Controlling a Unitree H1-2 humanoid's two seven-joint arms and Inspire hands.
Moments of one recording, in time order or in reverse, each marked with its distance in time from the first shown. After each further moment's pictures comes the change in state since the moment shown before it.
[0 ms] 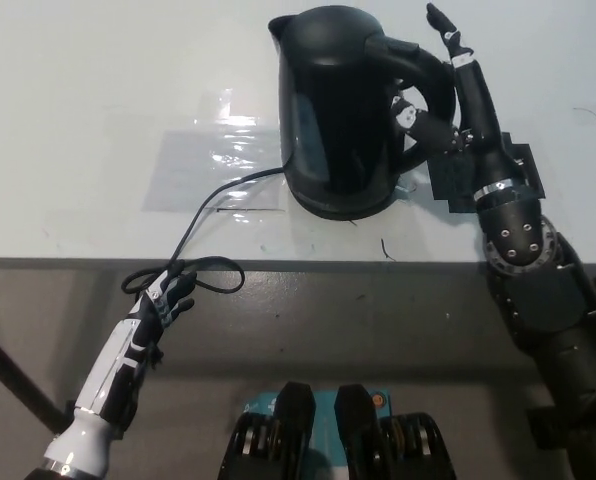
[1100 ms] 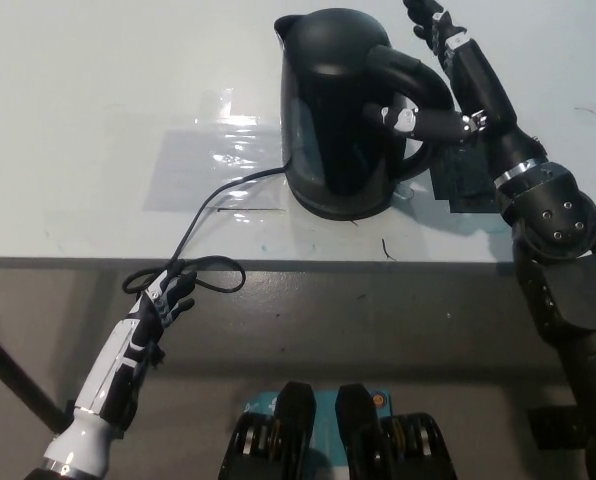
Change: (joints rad) left_arm 0.000 0.000 0.000 0.000 -0.006 0.000 0.000; right_arm 0.030 -0.024 -0.050 -0.224 0.184 0.130 0.274
